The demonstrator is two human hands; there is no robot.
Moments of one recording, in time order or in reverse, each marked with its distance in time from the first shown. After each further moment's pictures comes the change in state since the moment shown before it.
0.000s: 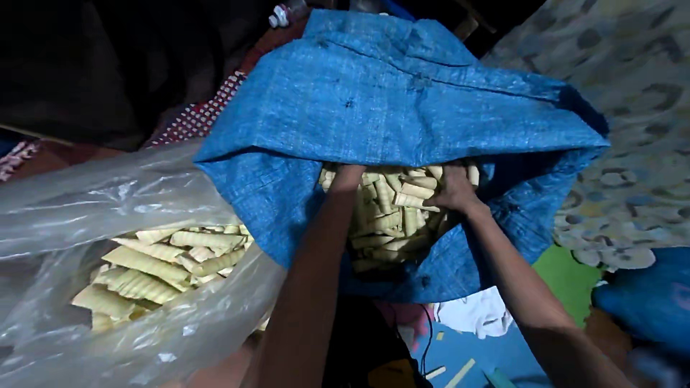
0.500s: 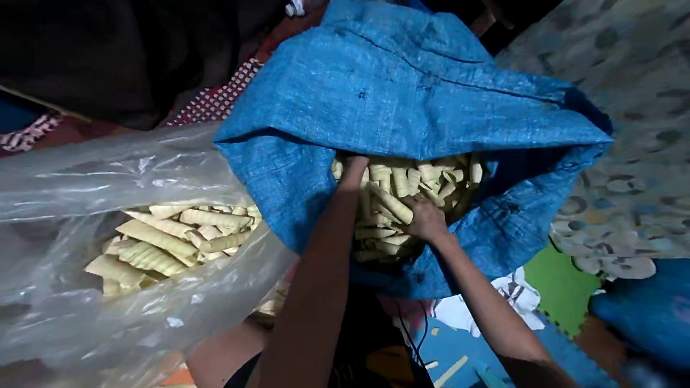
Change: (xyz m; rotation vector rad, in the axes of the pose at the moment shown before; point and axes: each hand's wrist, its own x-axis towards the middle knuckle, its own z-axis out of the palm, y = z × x) left_hand 0.005 -0.004 0.011 0.054 0.048 -0.137; right_hand -0.073 -0.080 0.043 -0.067 -0.284 -0.054
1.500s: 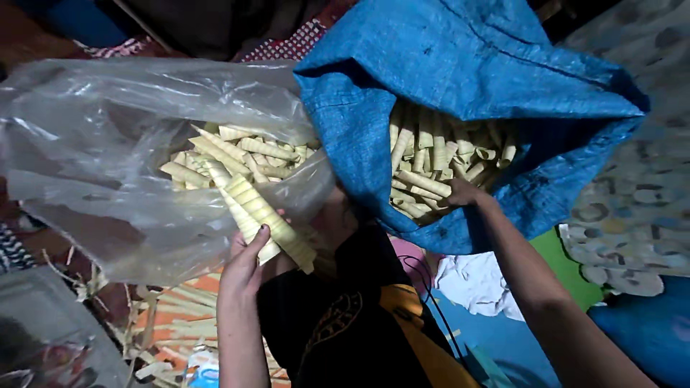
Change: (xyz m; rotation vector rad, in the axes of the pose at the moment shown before) left_hand -0.362 -0.223 -0.049 -1.384 0.483 -0.108; right_hand 0.026 0.072 0.025 -0.030 -0.194 -0.122
